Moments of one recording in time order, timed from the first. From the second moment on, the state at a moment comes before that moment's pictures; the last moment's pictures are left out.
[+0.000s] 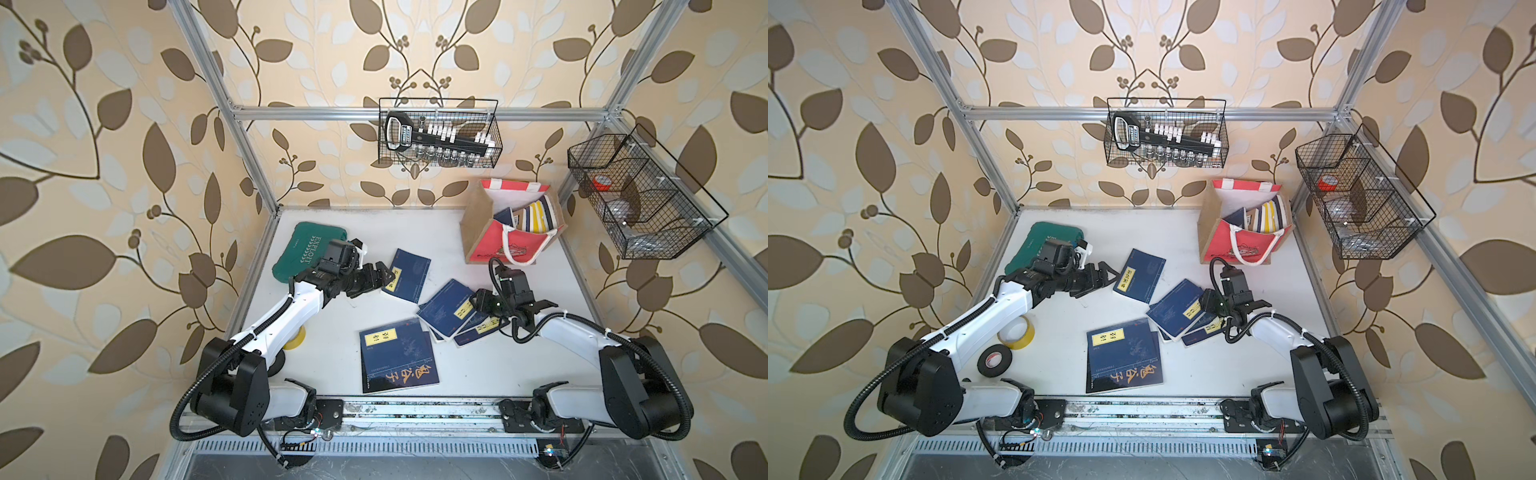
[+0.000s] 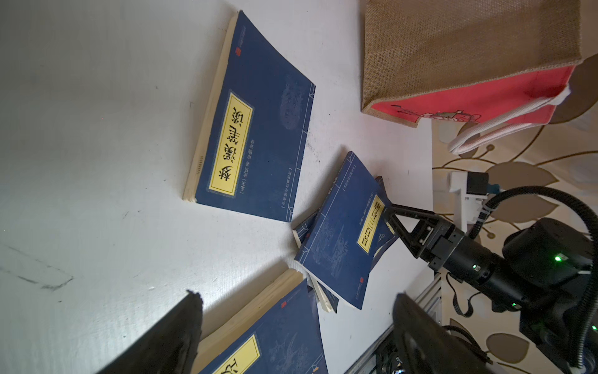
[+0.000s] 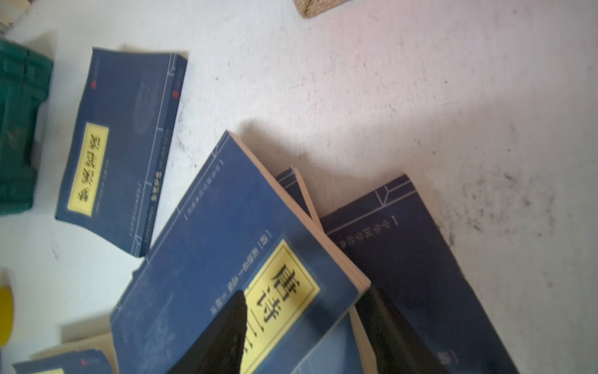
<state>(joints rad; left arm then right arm) -0.35 1.34 0.93 -0.42 0.47 -0.63 0.24 1.34 0.58 -0.13 -0.10 0.54</state>
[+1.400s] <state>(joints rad) -0.54 1.68 0.97 -0.12 0.64 -0.60 0.22 1.21 0.65 -0.01 -0.33 0.46</state>
